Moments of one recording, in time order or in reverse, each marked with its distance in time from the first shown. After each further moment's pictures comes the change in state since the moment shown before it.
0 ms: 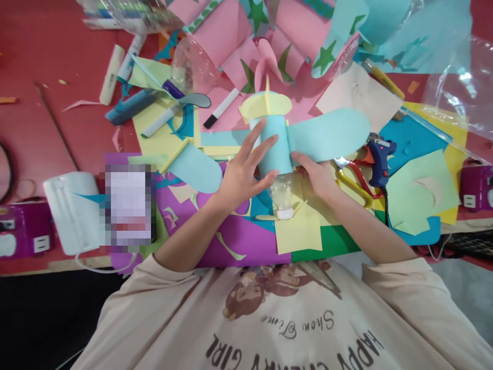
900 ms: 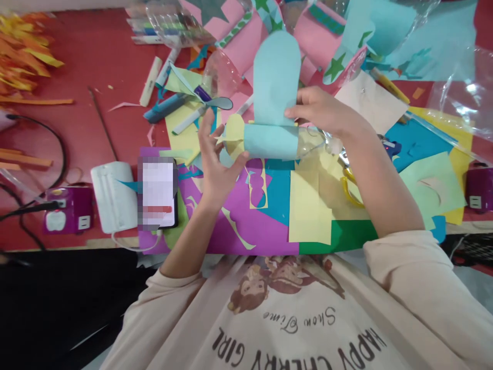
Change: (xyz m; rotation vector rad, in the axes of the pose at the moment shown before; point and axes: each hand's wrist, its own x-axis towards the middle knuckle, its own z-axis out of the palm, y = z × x) left_hand -0.022 -0.008 -0.051 -0.128 0.188 -0.367; right_hand 0.066 -0.092 0.022 -0.541 -0.482 -0.188
